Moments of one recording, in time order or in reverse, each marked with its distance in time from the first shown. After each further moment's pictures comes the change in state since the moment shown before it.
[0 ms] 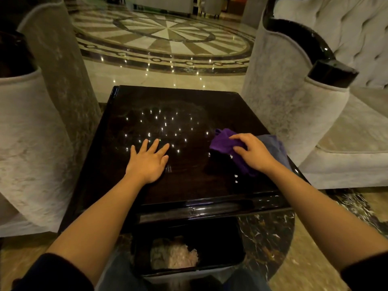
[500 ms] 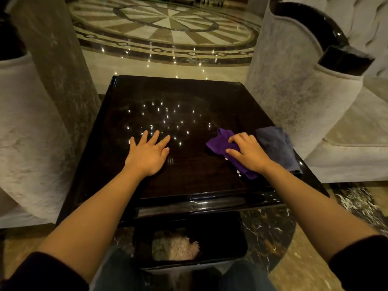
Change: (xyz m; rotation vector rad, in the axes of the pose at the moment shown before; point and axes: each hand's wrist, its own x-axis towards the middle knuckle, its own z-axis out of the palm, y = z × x) left_hand 0.001 0.000 0.001 0.011 0.022 0.009; right_hand 0.004 0.019 0.034 -0.246 -0.053 -0.068
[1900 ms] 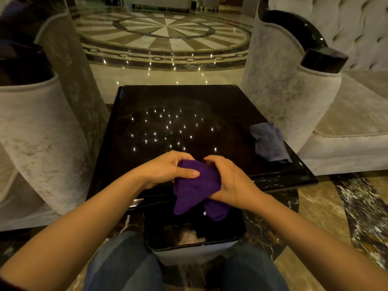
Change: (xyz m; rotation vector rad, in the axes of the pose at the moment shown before) left_hand -0.086 0.045 -0.067 -1.116 -0.523 0.249; right_hand -0.106 -0.110 -0.027 0.298 -0.062 -0.174
